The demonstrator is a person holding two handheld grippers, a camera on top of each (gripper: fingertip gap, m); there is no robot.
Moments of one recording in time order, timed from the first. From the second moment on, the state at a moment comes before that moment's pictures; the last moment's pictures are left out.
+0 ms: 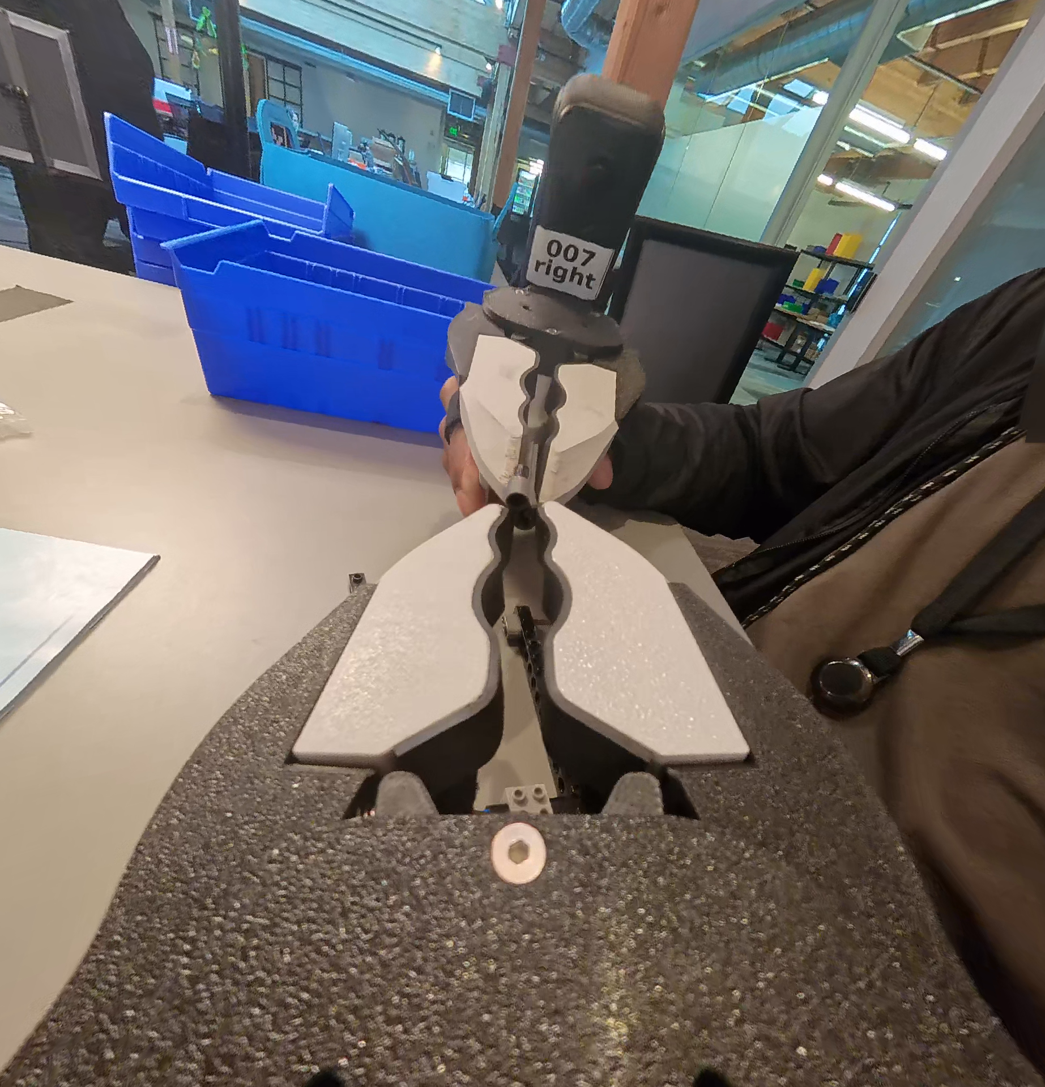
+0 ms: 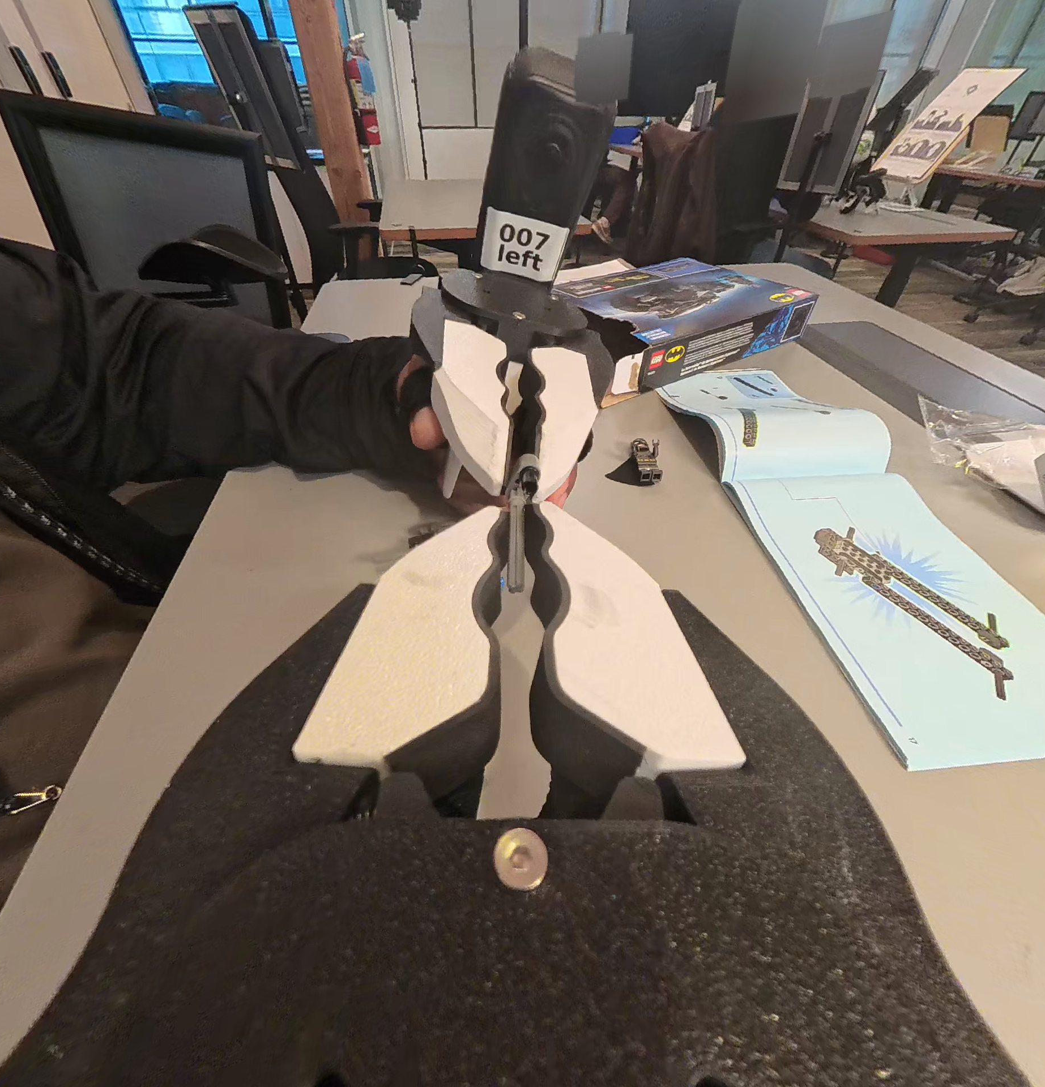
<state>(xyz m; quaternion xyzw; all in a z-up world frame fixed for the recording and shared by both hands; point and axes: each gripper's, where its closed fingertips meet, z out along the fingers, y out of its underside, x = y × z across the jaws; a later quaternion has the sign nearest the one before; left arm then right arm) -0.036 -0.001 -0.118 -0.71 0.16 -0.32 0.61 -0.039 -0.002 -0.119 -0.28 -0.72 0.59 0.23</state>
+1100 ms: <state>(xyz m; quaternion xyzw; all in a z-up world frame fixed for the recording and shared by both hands) -0.039 0.008 -0.137 -0.76 0.14 -0.29 0.56 -0.049 0.013 -0.140 -0.34 -0.74 0.54 0.21</state>
